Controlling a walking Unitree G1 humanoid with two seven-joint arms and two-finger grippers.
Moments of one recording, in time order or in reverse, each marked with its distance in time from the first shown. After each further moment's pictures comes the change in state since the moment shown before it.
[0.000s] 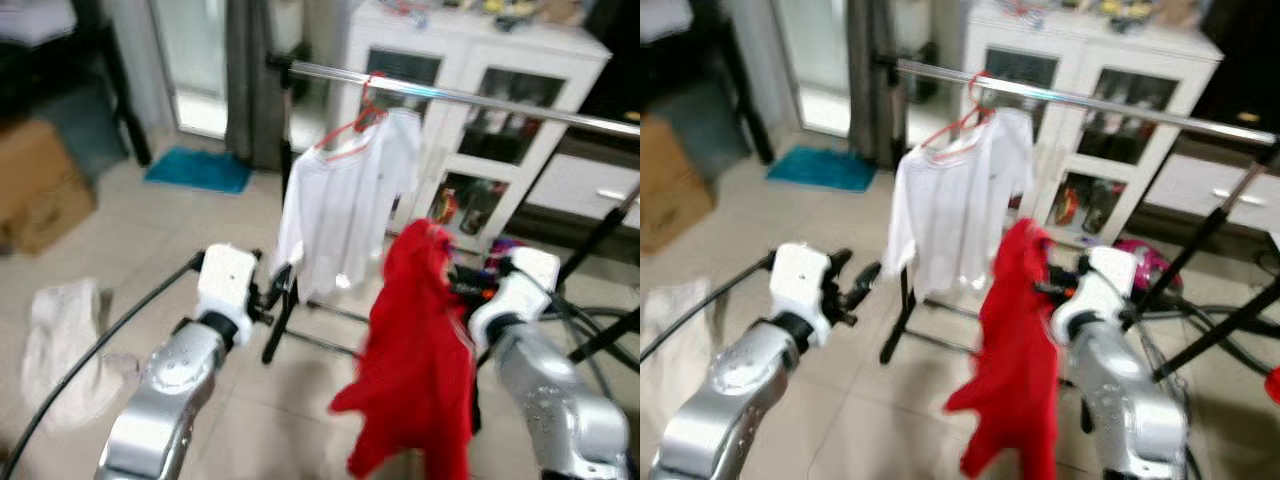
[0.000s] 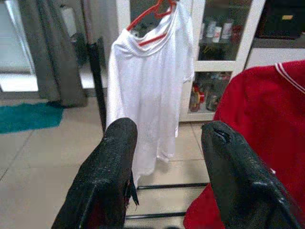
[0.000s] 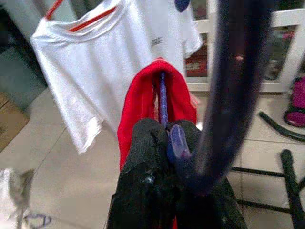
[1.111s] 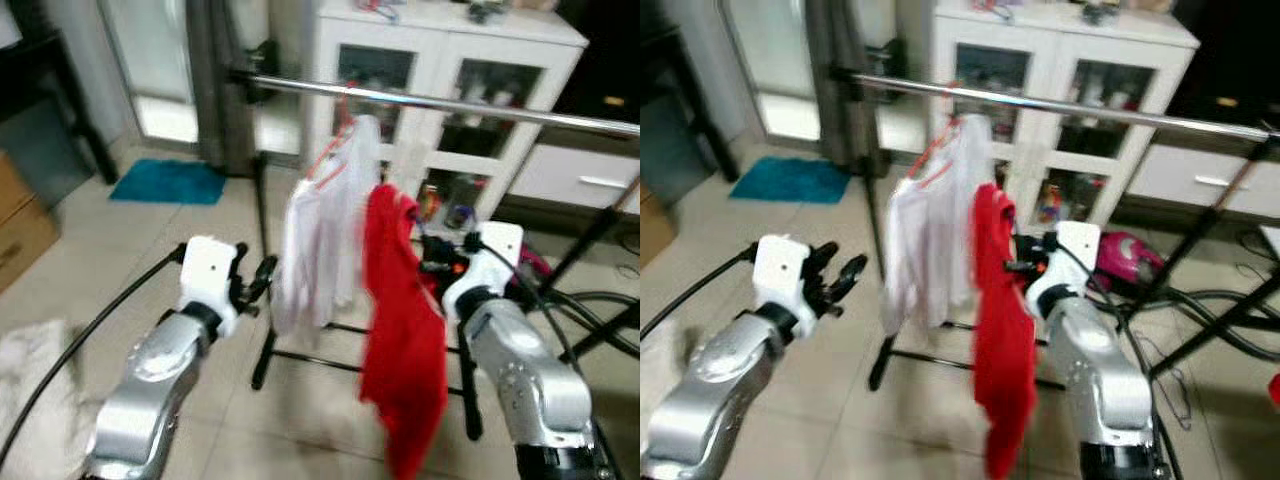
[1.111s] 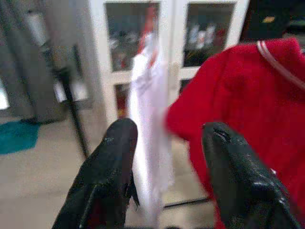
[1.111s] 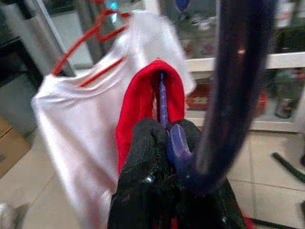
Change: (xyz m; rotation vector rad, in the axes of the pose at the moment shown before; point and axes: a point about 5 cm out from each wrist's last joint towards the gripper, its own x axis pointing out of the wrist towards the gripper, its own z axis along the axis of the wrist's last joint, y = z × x) left arm 0.010 0.011 0.005 -0.037 -0.024 -0.019; right arm 0.018 0.021 0.015 -0.068 -0.098 0.099
